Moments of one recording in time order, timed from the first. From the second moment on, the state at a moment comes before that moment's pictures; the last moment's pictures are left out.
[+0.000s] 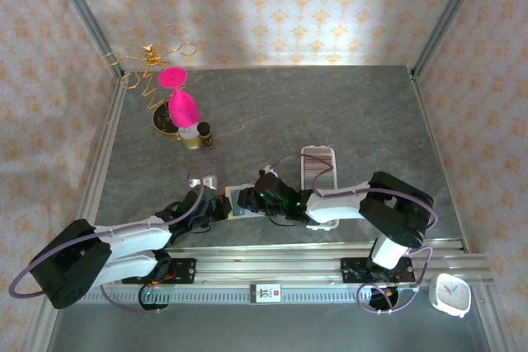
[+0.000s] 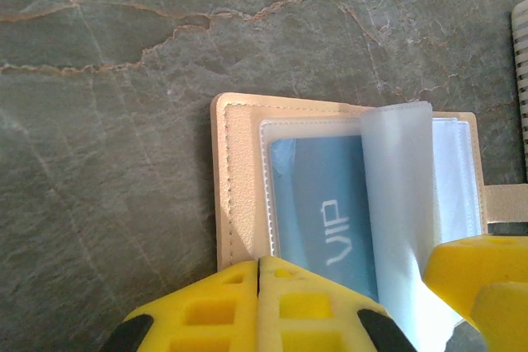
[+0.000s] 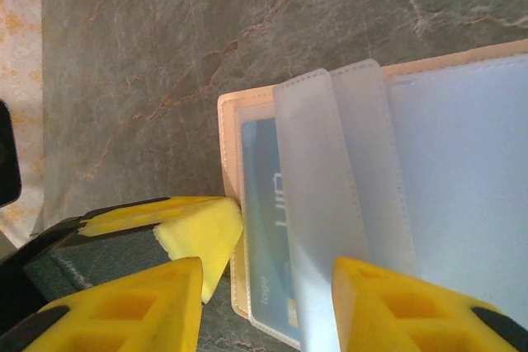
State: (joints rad) left arm -0.67 1.10 0.15 0.21 -0.02 -0.91; right arm 1.07 1.67 0.72 0.25 -0.02 1.16
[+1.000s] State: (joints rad) left arm -0.67 1.10 0.15 0.22 -0.03 -0.92; right arm 1.07 1.66 0.72 0.35 -0.07 1.17
